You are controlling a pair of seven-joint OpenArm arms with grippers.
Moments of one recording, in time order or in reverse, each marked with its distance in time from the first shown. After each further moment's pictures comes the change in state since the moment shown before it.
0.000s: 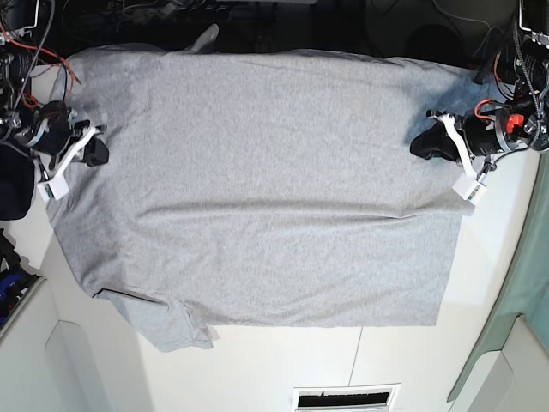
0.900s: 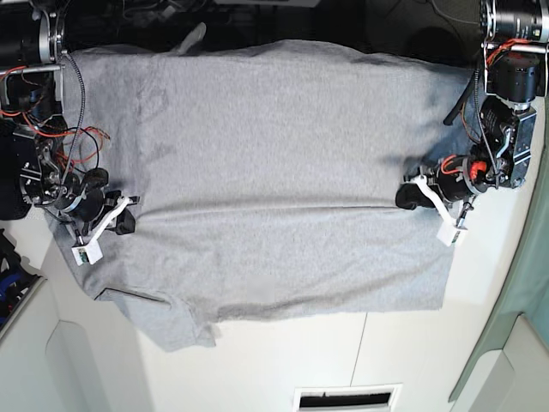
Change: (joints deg) left arm -21.6 8.0 3.3 -27.7 14.5 5.1 -13.0; right arm 28.0 -6.7 -11.5 -32.4 -16.7 0.2 22.6
